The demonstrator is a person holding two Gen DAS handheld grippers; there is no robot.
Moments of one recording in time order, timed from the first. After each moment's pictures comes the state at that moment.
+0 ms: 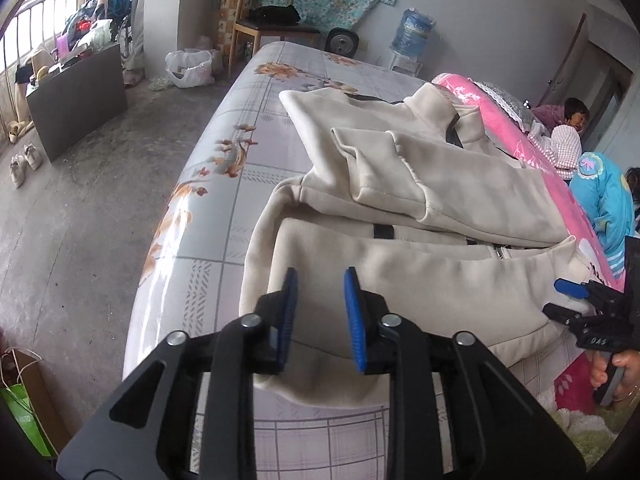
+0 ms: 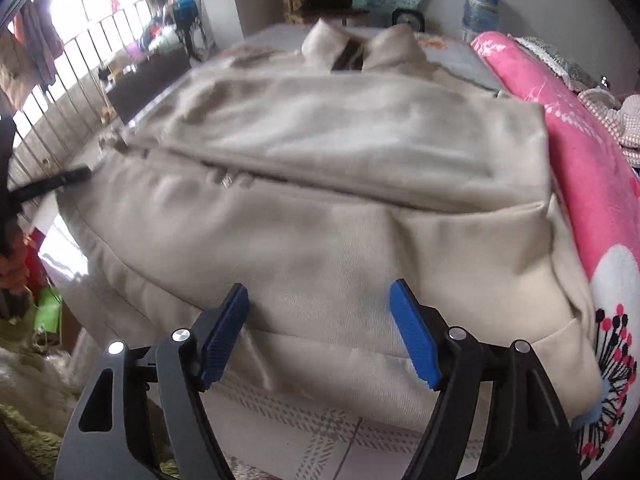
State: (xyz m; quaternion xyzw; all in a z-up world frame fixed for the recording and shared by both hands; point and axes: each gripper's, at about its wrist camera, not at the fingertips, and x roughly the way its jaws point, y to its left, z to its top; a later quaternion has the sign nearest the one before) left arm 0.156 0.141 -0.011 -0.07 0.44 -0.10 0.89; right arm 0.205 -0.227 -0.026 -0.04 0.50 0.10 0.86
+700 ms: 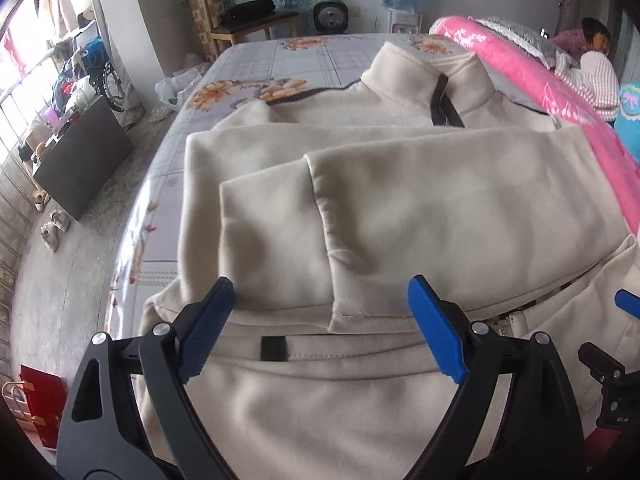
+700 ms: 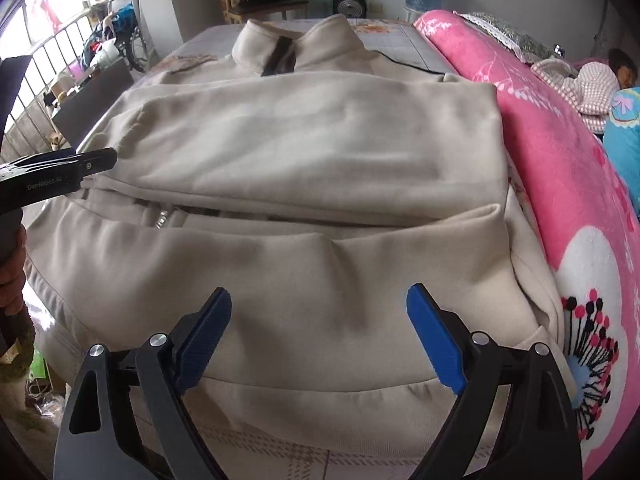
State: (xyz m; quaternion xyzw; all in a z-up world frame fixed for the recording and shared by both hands) left arm 0.244 0.004 -0.026 0.08 0.49 -0.05 0.87; right arm 0.228 -0.252 -0.035 0.00 0.53 0.00 0.85
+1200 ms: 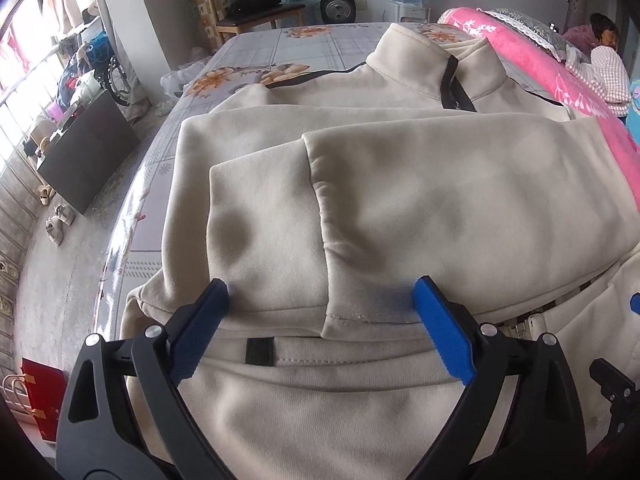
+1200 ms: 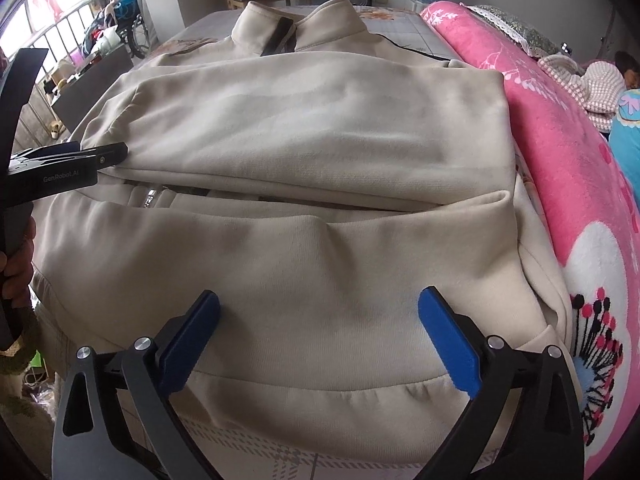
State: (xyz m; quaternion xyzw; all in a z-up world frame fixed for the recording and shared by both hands) left arm 0.247 0.001 -0.038 0.08 0.49 -0.04 0.87; right arm 0.226 -0.253 -0.035 -0.01 0.54 0.01 0.84
